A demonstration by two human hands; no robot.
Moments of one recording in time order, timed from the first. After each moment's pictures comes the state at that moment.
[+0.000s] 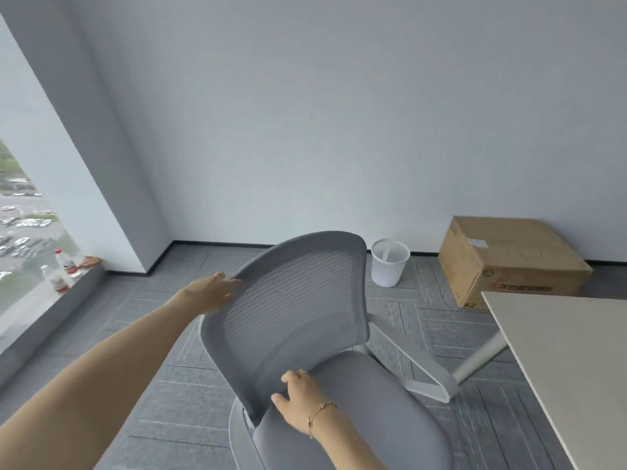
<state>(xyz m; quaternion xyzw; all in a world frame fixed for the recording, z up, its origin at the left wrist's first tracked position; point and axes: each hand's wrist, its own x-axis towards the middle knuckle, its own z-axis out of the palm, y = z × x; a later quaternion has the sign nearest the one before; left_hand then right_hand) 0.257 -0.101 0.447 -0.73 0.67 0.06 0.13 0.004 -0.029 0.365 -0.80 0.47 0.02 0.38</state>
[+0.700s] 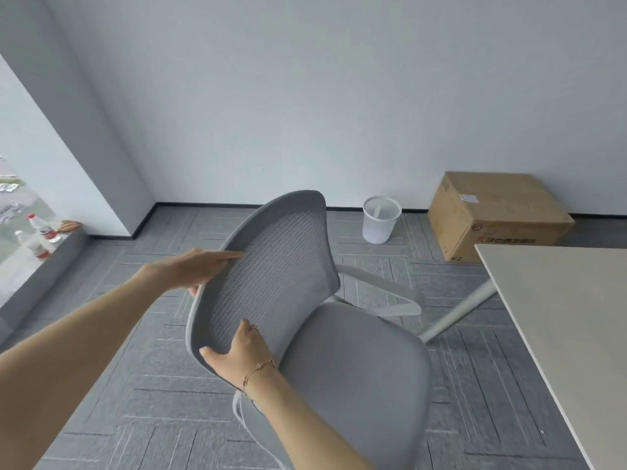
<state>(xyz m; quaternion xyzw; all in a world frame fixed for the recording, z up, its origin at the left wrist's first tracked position) 0.272 -0.073 0.441 -0.74 0.62 0.27 0.00 0.103 0.009 0.377 -0.74 0.51 -0.08 0.44</state>
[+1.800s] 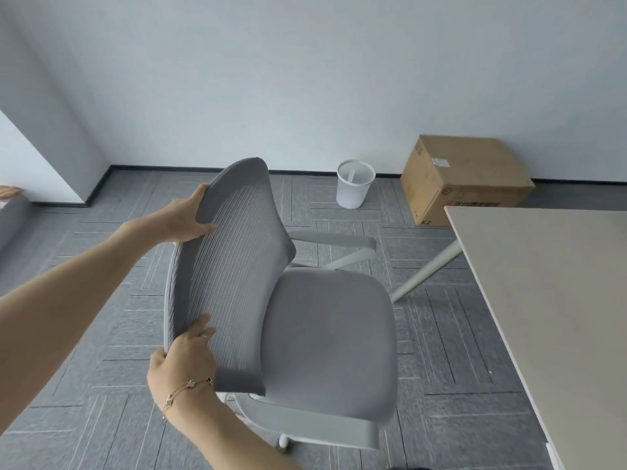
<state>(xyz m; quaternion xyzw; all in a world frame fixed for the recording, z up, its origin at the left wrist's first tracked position) 0.242 -0.112 0.423 -0.75 0.61 0.23 -0.04 0.119 0.070 0.380 -0.68 0.57 -0.01 0.46</state>
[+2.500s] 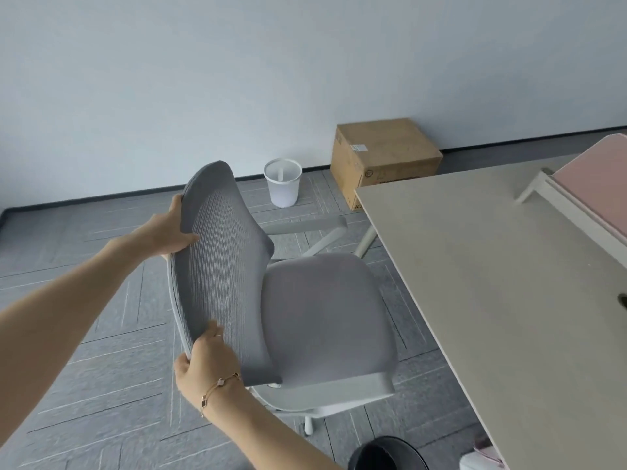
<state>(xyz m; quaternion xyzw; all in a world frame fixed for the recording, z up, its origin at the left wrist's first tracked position) 0.057 -0.152 0.425 -0.74 0.63 0.23 -0.03 -0.069 0.032 0.374 -0.69 0.59 -0.07 0.41</state>
